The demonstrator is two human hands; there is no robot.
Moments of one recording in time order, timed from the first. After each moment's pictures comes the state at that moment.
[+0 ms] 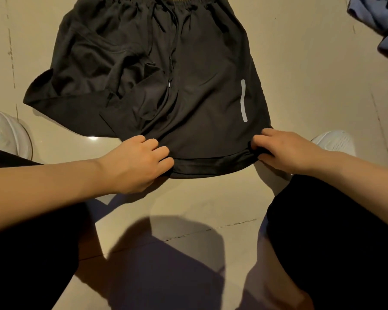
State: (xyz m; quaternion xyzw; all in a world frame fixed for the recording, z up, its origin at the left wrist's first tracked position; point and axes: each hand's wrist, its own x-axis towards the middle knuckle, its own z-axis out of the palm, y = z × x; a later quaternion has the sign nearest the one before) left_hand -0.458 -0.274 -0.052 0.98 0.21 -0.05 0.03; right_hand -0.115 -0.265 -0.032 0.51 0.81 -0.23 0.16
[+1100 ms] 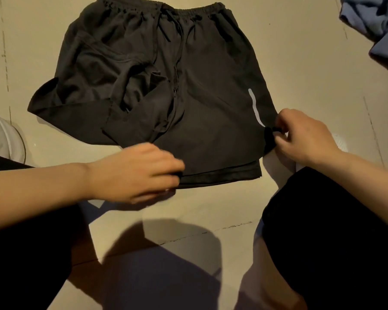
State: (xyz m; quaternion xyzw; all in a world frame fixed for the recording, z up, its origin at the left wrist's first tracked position) left_hand -0.455 -0.272 -0.040 0.98 0.11 0.05 0.13; right_hand -0.093 -0.253 -0.017 0.67 0.73 -0.14 0.07
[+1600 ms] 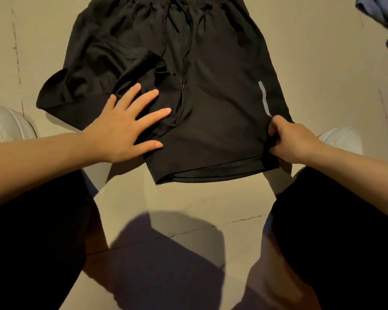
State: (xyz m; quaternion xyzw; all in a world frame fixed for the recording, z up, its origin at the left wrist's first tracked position) left_hand -0.493 -0.237 -0.060 0.90 0.41 -0.04 0.13; right_hand -0.126 -0.256 -0.029 0.70 0.62 -0.30 0.17
